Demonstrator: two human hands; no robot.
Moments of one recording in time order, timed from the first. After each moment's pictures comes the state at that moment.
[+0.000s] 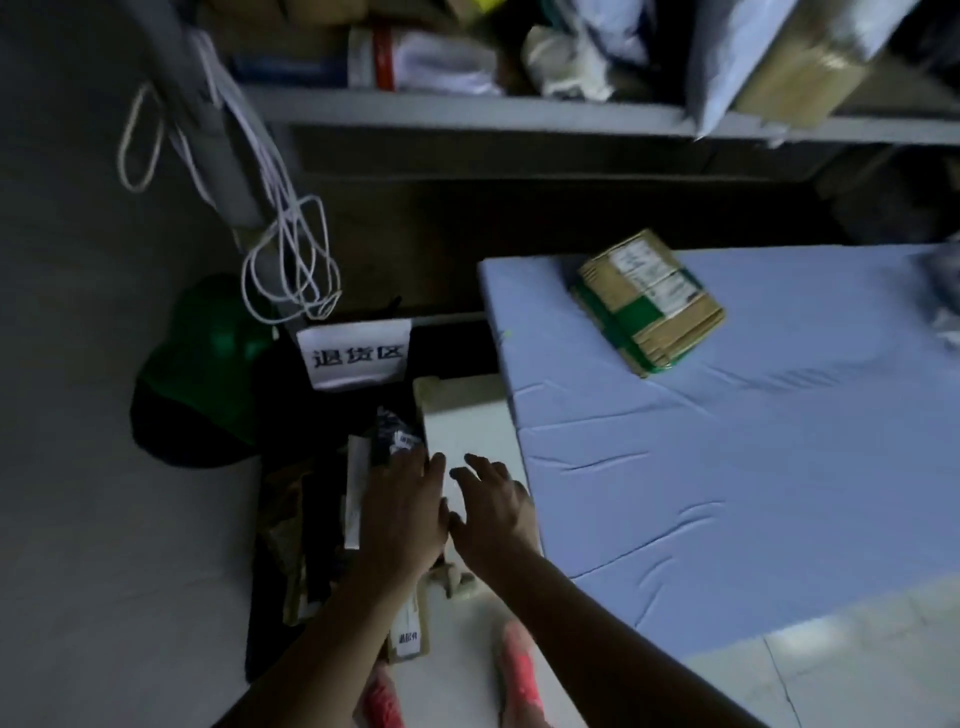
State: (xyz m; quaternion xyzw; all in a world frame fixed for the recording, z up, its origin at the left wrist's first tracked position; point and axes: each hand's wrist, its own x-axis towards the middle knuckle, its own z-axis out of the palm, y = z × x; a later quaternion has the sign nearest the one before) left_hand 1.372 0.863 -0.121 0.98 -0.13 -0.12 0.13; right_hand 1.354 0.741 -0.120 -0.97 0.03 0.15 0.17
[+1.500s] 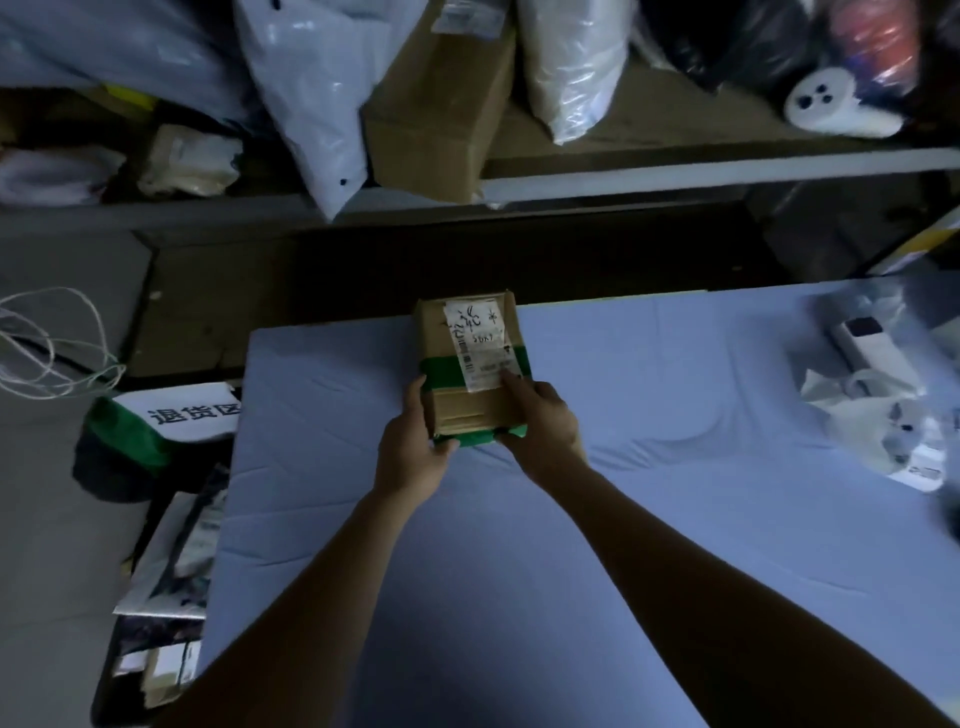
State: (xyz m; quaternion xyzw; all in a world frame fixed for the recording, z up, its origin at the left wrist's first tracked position) left_hand 1.504 0.426 -0.063 0.90 0.03 -0.09 0.43; right_hand 1.515 0.240 -0.067 -0.96 0.02 0.10 0.26
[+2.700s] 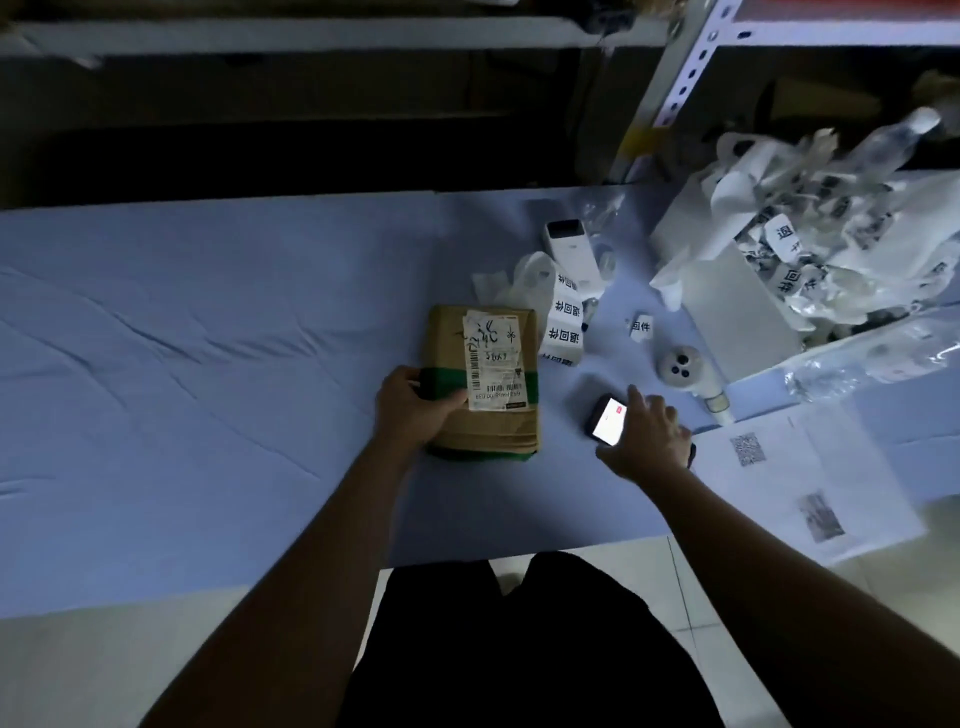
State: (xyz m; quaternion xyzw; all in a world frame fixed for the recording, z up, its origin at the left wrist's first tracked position) left_hand 1.374 -0.064 -0.079 0.80 0.24 -0.17 0.52; right_hand 1.328 -0.353 -0.078 -0.95 0.19 0.23 0.04
